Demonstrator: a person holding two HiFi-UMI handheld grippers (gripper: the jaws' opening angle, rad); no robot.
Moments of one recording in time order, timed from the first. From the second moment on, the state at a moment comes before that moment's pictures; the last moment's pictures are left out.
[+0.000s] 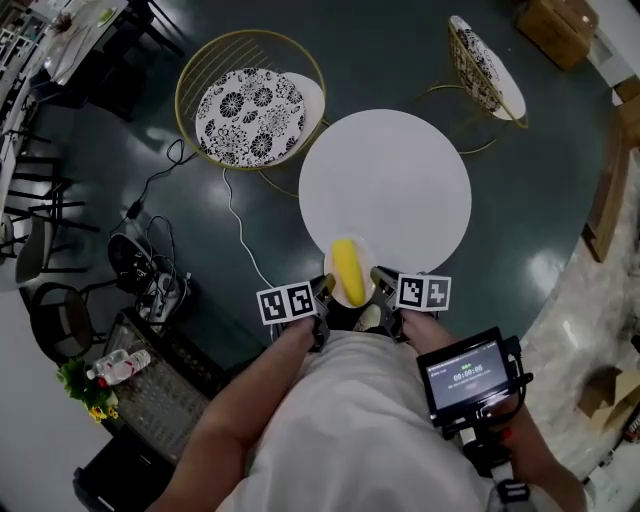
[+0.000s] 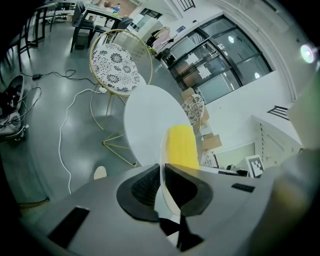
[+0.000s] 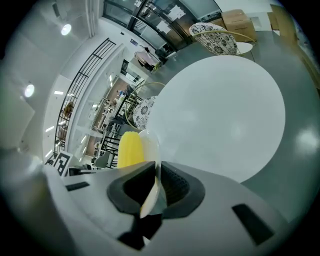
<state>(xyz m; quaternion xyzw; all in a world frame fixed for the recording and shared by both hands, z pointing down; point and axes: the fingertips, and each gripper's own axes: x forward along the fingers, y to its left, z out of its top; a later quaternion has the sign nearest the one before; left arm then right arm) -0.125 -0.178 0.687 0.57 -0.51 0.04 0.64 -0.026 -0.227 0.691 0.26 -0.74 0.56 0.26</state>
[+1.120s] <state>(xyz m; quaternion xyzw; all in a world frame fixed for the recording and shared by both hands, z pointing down) -0.193 -0.285 0.763 0.56 -0.56 0.03 0.62 -0.097 -0.342 0.767 0.26 -0.75 0.52 0.32</state>
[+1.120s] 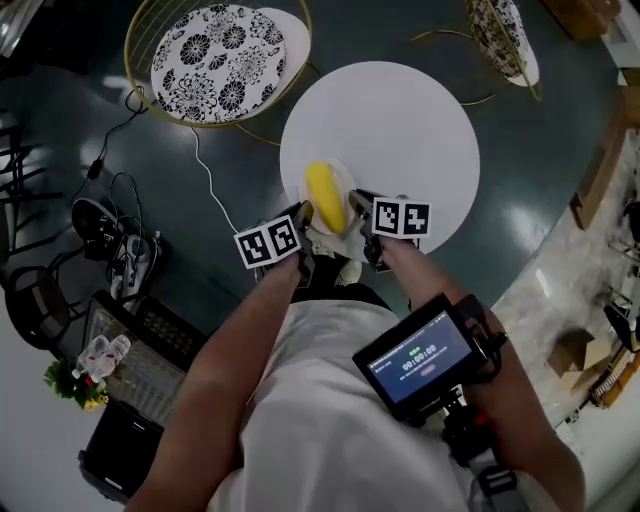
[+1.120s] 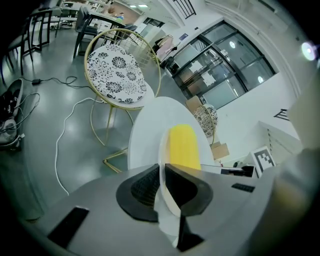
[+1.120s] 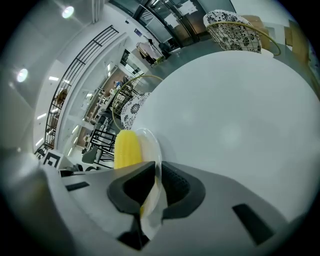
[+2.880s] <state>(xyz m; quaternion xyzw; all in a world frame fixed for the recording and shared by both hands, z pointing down) -0.238 -0.290 0.747 0.58 -0.61 0.07 0.53 -0.109 -0.377 0.729 0.29 -0.84 0.31 0.33</state>
